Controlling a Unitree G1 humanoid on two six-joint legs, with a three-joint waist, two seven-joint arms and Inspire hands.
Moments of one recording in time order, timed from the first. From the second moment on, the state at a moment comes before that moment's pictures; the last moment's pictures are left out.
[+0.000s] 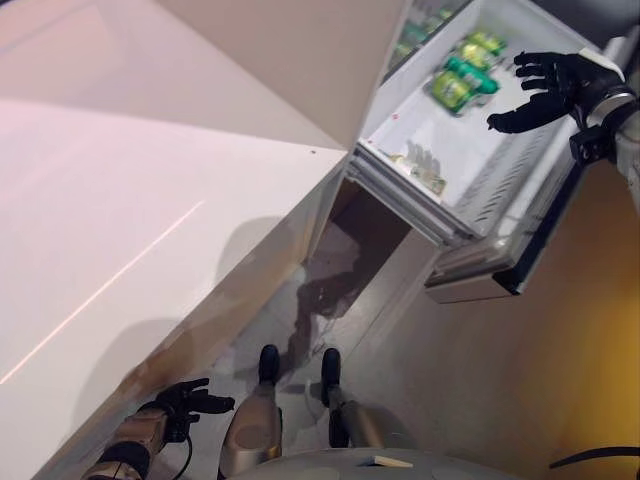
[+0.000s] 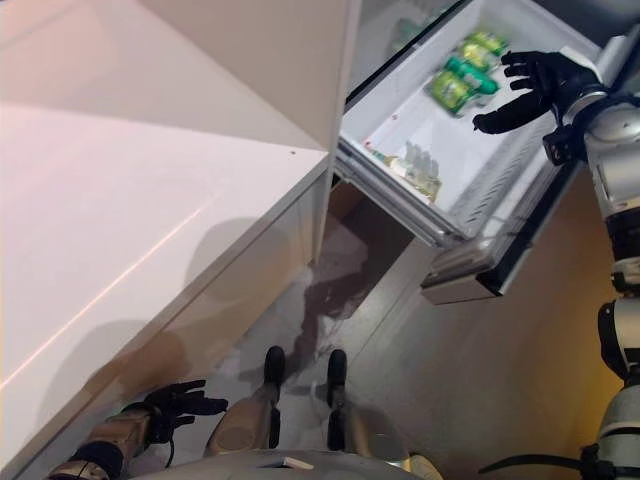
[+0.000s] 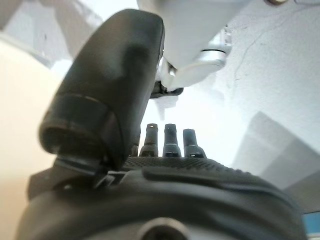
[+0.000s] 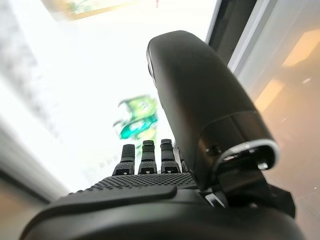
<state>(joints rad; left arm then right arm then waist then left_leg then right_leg) -0.02 0.44 -0.11 0.97 -0.24 0.23 -0.12 -0.89 -1.05 0.24 0.43 0.25 0.39 0.23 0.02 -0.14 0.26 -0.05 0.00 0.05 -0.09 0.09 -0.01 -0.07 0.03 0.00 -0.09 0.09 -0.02</state>
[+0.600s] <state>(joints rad) 0.06 0.32 -0.11 1.02 -0.23 0.19 -0.12 -0.18 -0.88 -0.15 -0.01 0.27 0.29 0.00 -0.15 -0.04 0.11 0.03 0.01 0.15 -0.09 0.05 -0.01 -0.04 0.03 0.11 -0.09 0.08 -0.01</state>
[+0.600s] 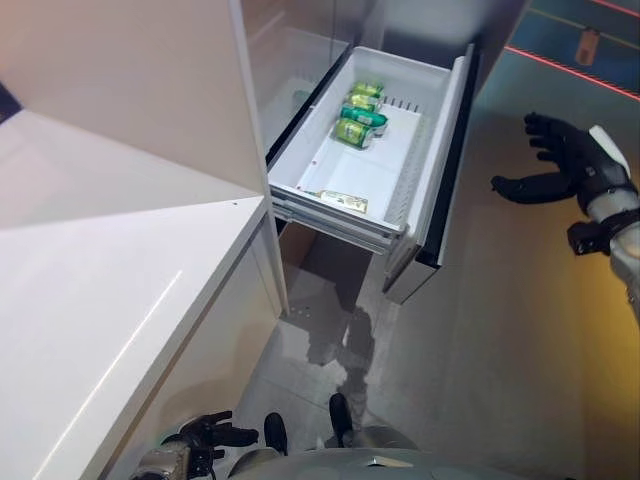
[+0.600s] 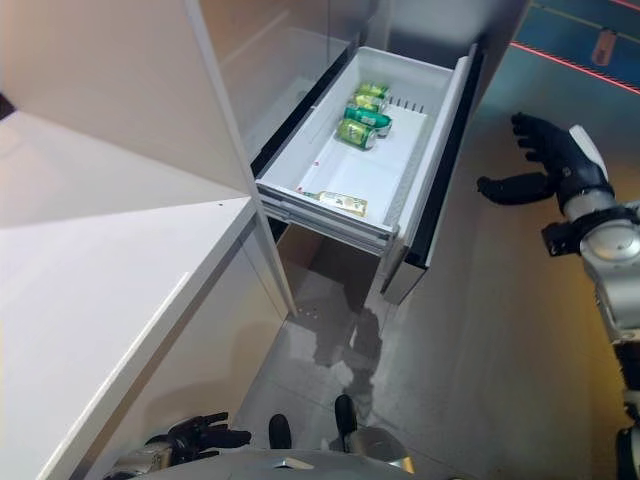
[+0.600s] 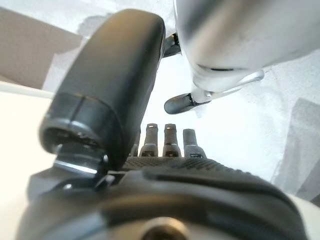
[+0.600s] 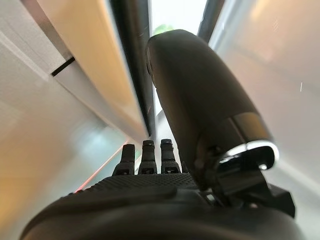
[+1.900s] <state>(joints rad) -0.32 0.34 -0.19 0.96 -0.44 0.13 0.04 -0.56 -0.72 0.17 0.10 0.20 0.11 -0.15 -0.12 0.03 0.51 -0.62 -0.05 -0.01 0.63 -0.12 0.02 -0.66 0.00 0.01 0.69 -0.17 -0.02</state>
